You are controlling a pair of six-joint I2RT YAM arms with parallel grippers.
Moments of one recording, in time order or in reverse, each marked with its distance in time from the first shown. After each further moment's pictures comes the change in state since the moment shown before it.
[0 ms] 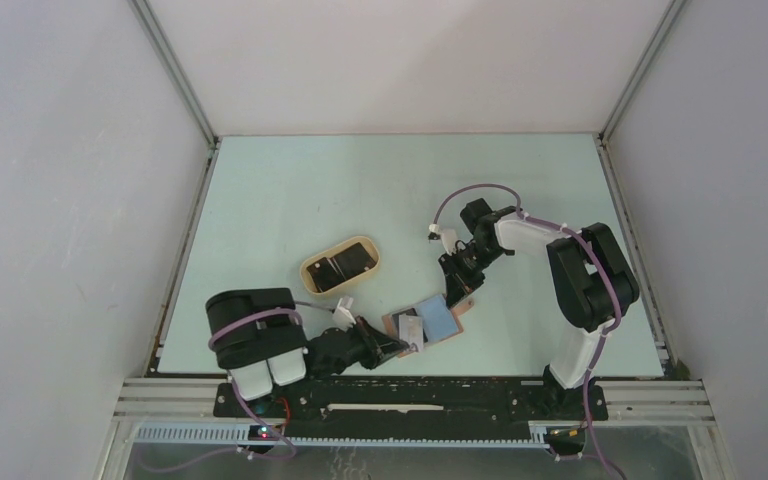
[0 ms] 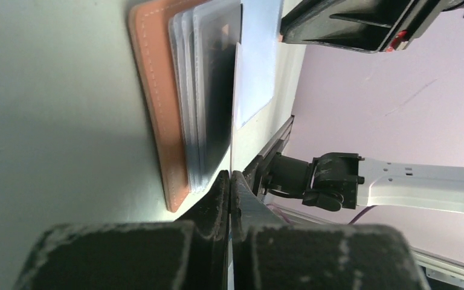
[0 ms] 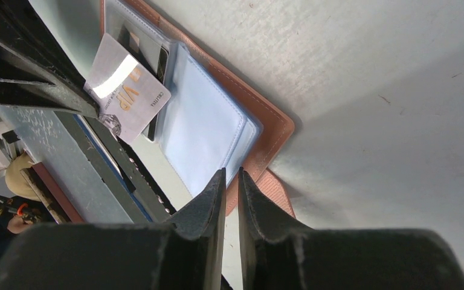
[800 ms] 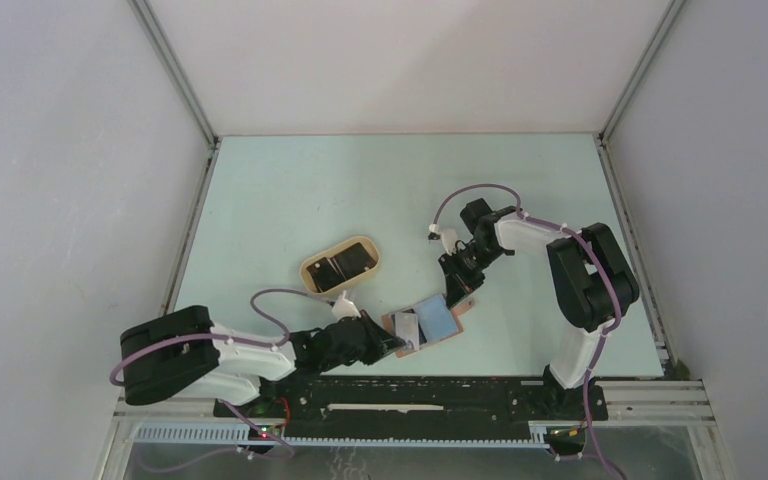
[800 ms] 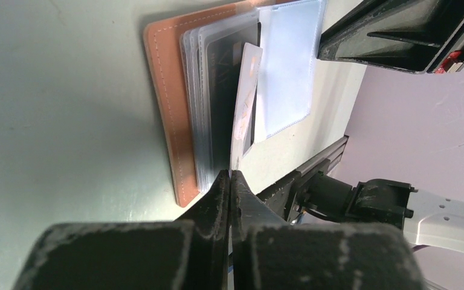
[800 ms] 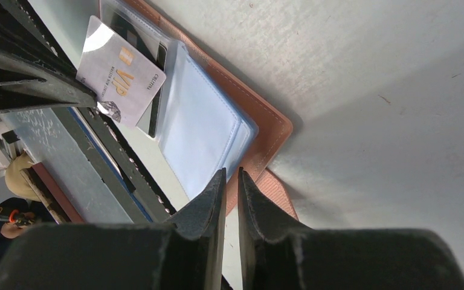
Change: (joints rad) left arm -0.011 -0.502 0.171 -0.921 -0.063 0.040; right arm 0.002 0.000 0.000 0.000 0.000 0.001
